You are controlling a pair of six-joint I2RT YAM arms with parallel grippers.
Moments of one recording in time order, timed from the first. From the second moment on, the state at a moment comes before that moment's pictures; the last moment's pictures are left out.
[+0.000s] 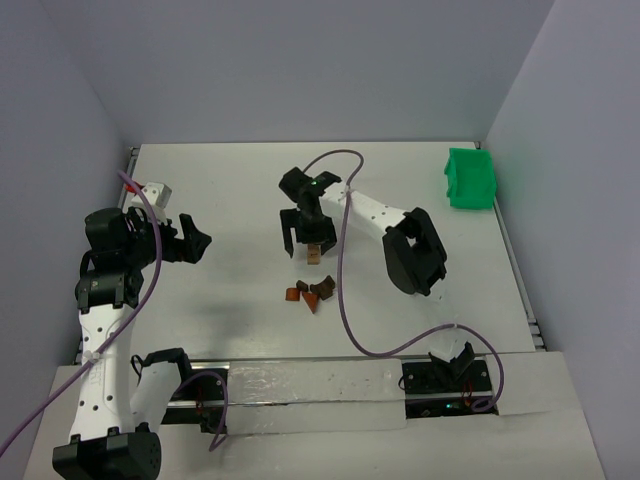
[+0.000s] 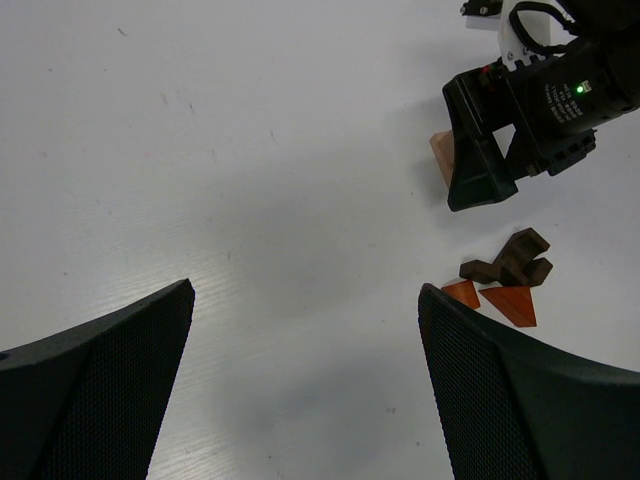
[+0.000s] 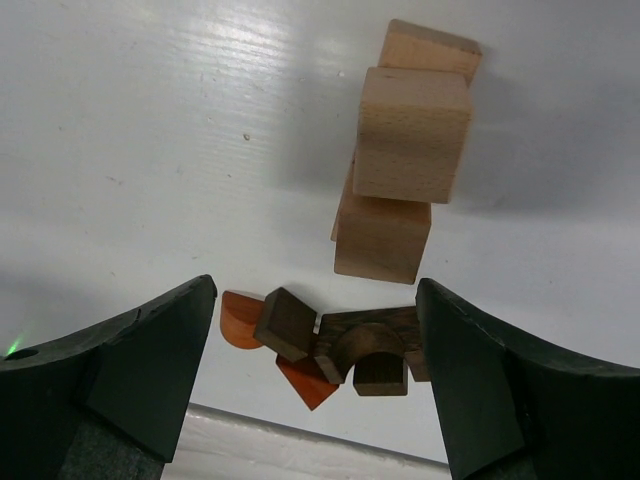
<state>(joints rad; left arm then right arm) 0.13 0.80 0.89 -0.59 0.53 0.06 0.72 2.20 1.89 -1.03 -0.03 0.58</state>
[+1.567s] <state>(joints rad) 0.13 0.81 0.89 -0.59 0.53 0.06 0.69 2.37 2.05 -1.08 0.12 0.59</state>
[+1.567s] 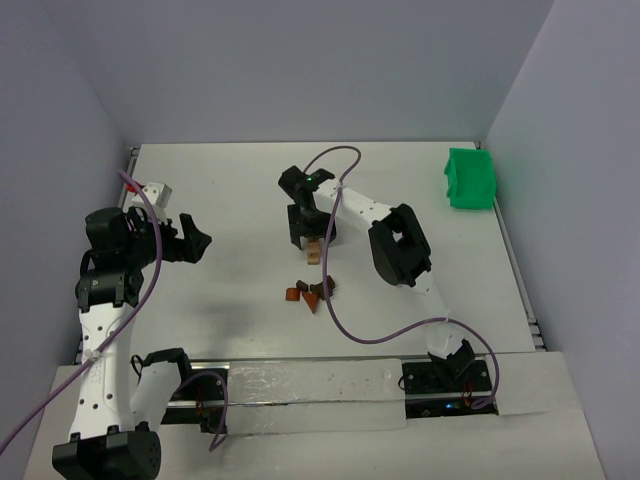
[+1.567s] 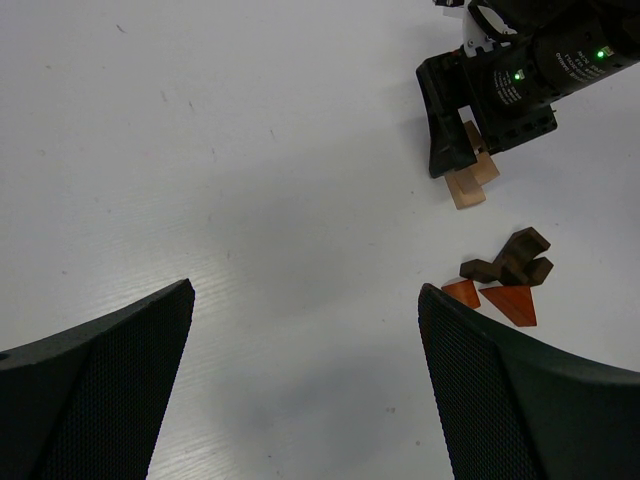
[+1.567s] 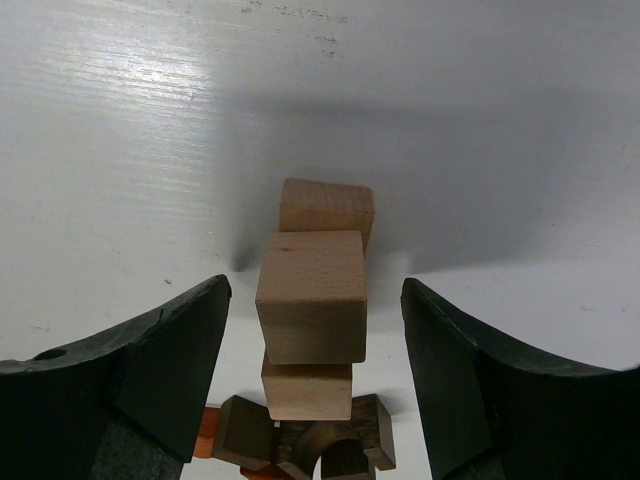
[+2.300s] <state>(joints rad) 0.13 0.81 0.89 -0.59 0.53 0.06 0.69 2.38 2.05 -1.08 0.10 0.59</state>
